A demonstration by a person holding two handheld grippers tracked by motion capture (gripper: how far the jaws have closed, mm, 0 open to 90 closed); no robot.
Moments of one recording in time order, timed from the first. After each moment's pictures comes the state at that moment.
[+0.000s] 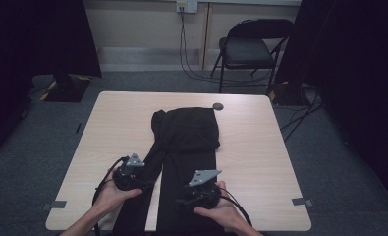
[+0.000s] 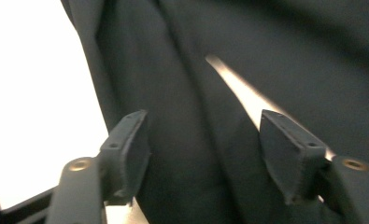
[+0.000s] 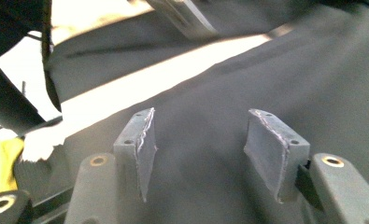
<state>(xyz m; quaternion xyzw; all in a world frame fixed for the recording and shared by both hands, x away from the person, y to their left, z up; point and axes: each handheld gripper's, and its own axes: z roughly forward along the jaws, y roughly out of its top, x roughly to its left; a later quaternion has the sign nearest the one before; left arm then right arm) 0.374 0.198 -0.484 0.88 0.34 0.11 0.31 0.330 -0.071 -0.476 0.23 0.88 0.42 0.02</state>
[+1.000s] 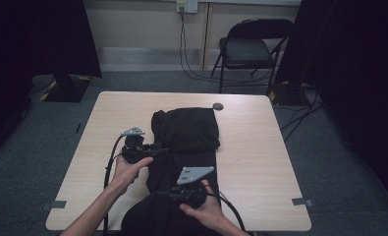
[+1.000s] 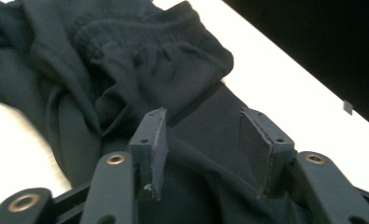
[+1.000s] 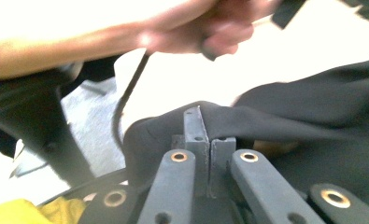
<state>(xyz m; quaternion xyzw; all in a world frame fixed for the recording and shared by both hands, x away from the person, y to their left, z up) 0.423 0.183 -0.436 0.76 0.41 0.04 0.51 0.322 -0.053 -0.437 0.20 0.82 0.53 -0.02</state>
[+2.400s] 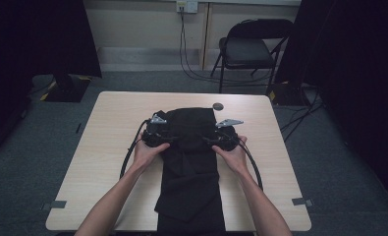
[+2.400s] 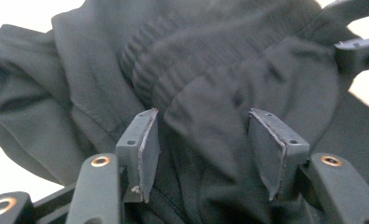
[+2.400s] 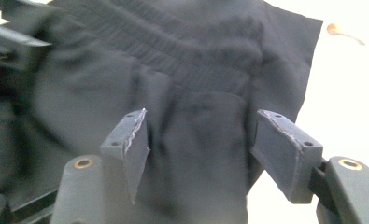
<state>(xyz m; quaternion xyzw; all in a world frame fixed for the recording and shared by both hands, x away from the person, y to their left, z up) 0.508 0.140 -0.475 0.81 0.41 0.12 0.41 0.503 -0.144 -0.475 0.42 0.80 0.40 0.18</state>
